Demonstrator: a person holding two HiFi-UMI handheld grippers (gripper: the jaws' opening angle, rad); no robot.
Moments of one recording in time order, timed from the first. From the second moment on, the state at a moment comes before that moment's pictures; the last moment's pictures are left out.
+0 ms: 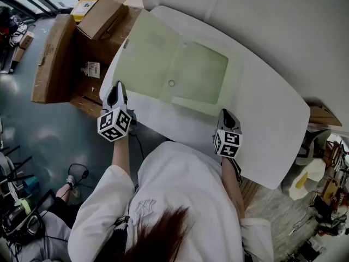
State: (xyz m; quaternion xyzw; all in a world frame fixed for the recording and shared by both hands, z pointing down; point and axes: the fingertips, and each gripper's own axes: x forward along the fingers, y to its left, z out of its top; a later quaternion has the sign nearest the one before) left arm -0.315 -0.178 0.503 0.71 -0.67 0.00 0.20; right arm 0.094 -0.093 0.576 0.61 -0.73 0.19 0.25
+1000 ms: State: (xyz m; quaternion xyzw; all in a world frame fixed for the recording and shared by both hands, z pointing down) left arm -0.263 -0.166 0.454 0.77 -0.62 -0.01 0.16; right arm 0.076 -0.101 0.492 0.63 -0.75 0.14 0.15
